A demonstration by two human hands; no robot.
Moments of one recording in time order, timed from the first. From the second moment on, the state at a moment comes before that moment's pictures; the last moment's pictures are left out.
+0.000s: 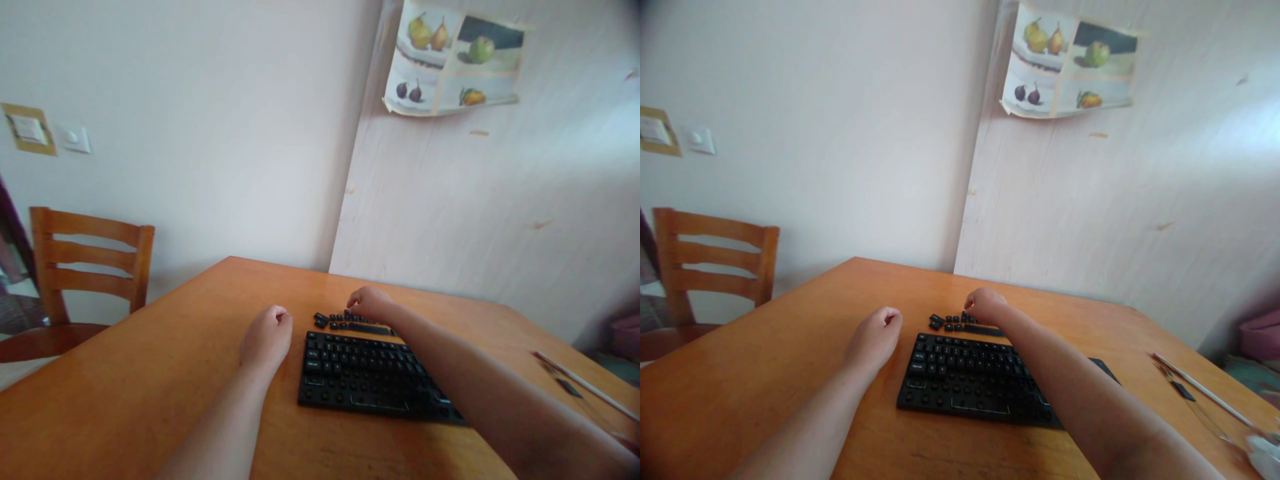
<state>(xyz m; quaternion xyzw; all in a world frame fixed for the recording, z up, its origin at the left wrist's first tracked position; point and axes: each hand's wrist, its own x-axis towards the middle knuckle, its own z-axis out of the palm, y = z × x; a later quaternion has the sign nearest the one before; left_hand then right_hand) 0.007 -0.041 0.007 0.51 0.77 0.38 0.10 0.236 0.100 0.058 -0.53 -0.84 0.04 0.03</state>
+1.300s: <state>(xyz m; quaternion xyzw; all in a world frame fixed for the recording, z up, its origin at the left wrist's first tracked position) 0.009 -0.042 0.007 0.50 0.77 0.38 0.10 0.232 0.097 0.065 -0.49 -0.87 0.06 0.06</state>
